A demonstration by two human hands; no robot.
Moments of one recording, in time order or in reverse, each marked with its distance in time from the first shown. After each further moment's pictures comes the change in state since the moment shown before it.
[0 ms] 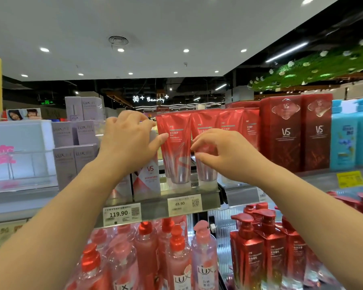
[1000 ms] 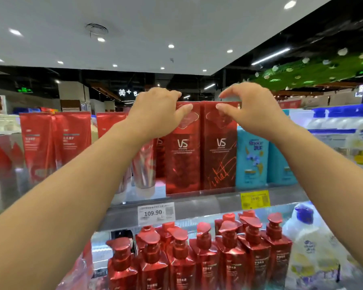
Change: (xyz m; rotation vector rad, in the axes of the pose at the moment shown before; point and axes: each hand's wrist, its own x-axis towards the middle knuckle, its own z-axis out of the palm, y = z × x) left_hand 0.170 0.292 0.037 -0.182 -0.062 0.051; right_hand -0.030 0.273 -0.195 -0.276 0.207 0.116
